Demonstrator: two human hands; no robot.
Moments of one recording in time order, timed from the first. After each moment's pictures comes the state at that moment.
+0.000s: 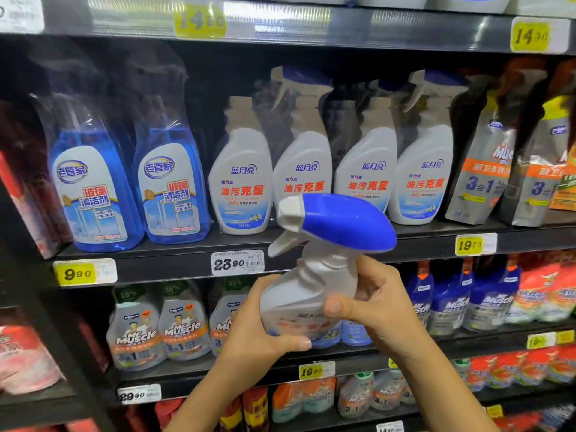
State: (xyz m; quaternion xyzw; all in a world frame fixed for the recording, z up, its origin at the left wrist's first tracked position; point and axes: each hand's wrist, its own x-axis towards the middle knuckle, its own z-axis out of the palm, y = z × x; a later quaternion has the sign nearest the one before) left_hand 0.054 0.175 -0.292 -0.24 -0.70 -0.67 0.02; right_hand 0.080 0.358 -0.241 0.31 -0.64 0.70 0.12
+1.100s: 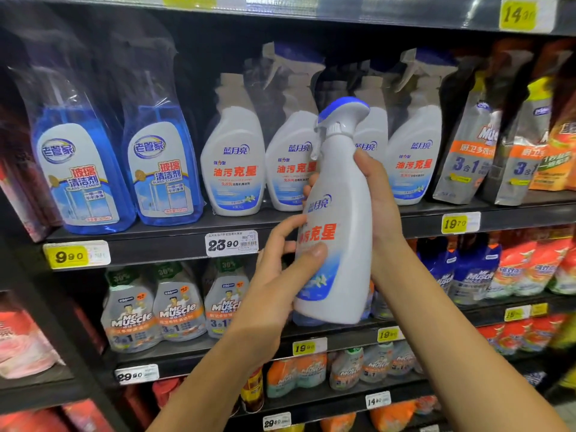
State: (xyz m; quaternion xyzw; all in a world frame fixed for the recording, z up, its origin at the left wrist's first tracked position) left_hand 0.098 0.203 -0.221 -0.20 -0.58 -0.79 -0.07; right_hand 0.055 0.339 -0.171 0.10 -0.43 0.90 -0.01
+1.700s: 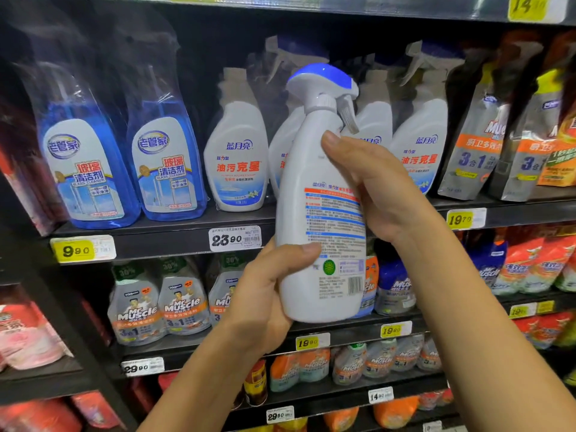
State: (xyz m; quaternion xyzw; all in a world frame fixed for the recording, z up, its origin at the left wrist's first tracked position) left_hand 0.102 0.196 -0.214 -0.19 -0.42 -0.86 -0.20; right_hand 0.062 0.350 -0.140 0.19 -0.63 0.75 0.07
